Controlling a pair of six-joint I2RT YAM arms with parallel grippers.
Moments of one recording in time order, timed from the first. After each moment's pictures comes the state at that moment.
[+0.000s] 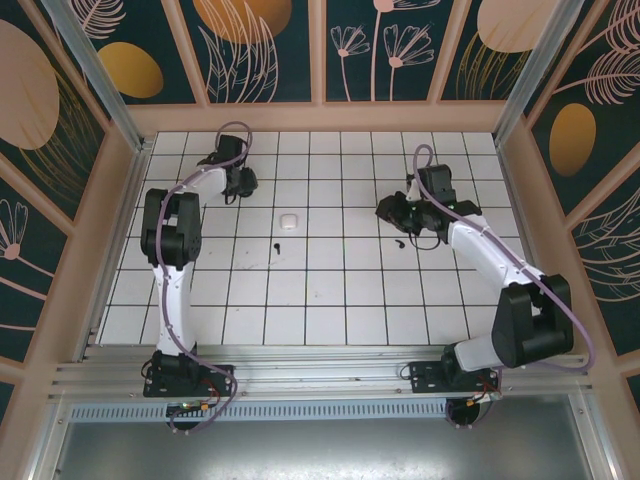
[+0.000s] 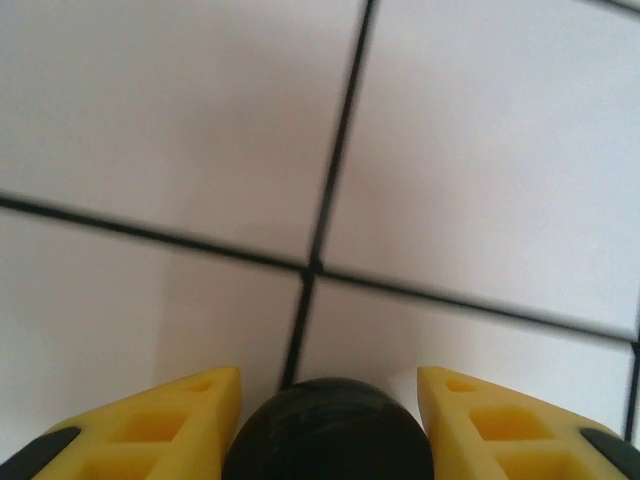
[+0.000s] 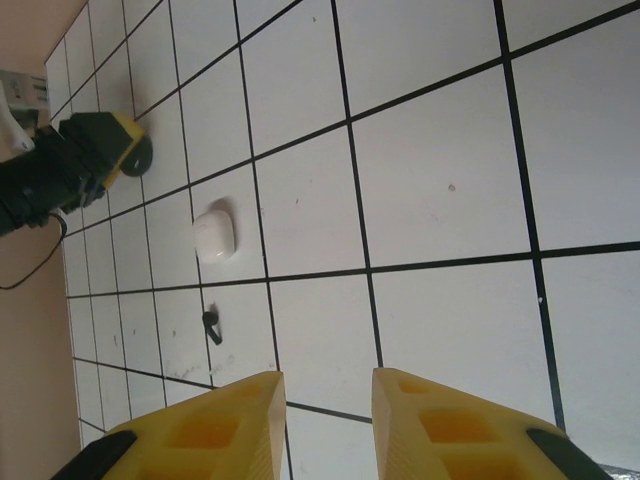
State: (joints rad) left arm -0.17 2.27 1.69 -0.43 -0.03 -0.40; right arm 0.27 1.41 1.01 -0.44 -0.42 0.69
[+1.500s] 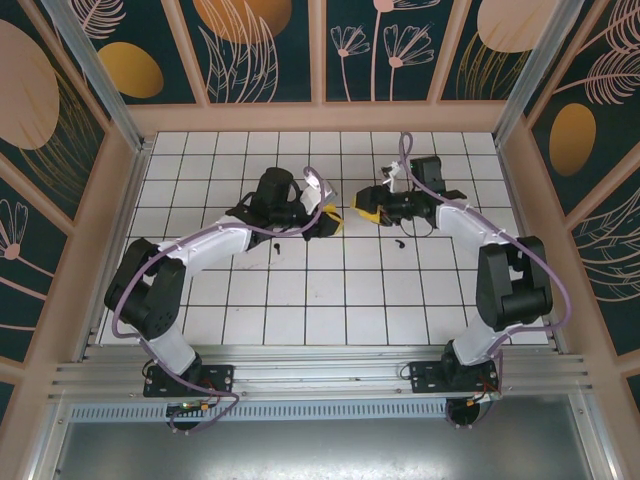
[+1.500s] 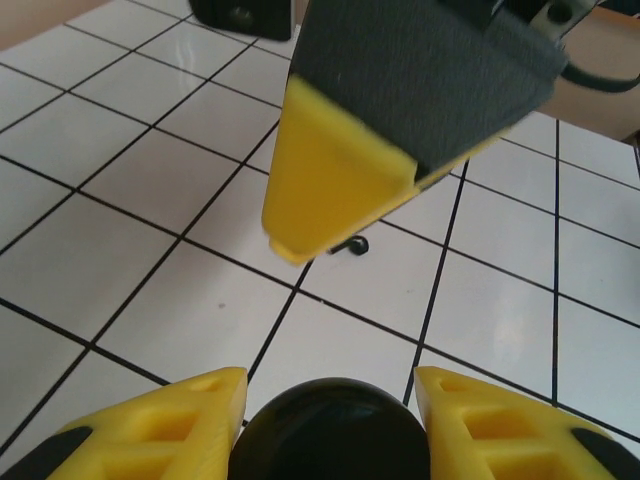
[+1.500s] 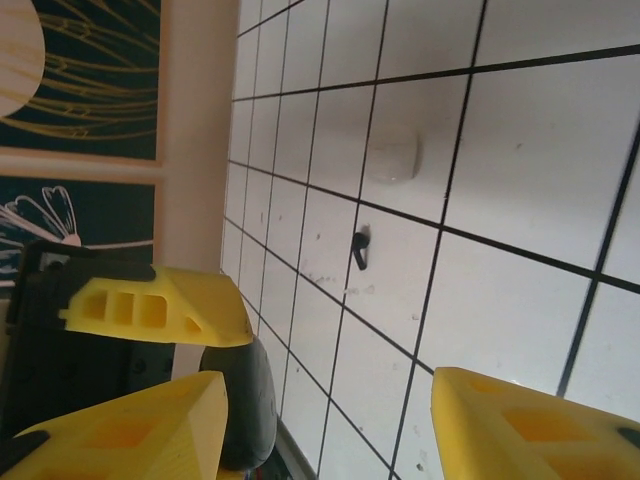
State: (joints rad) left arm -0.59 1.70 1.13 0.04 0.63 0.14; right arm 0.25 1.65 1.11 -0.27 -0.94 0.56
